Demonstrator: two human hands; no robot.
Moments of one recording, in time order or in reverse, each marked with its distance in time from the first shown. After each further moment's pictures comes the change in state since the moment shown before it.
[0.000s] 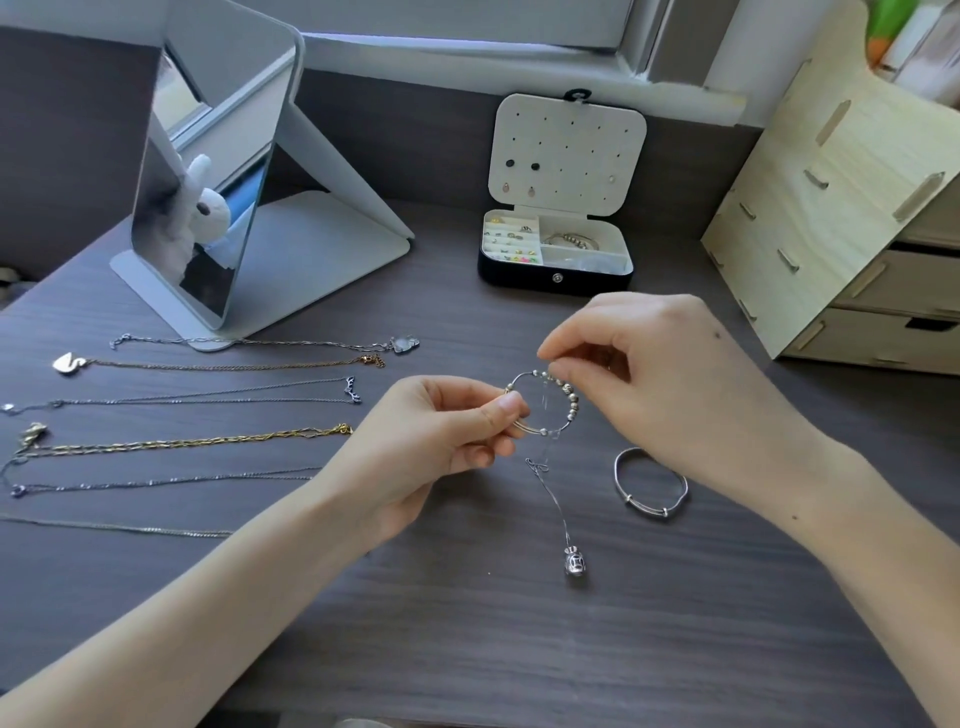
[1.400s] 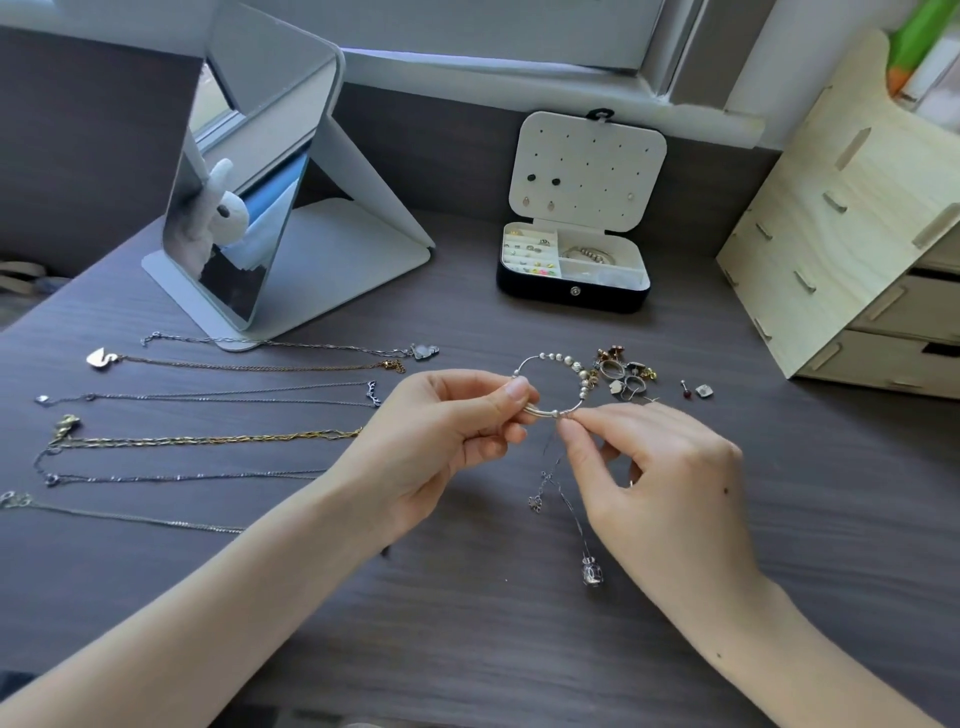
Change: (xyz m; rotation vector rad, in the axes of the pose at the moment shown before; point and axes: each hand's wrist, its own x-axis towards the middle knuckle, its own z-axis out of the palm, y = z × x) left_hand -0.003 0.007 -0.005 -0.149 0.005 0.028; right_hand -0.046 -0.010 0.048 -0.130 0.405 0.043
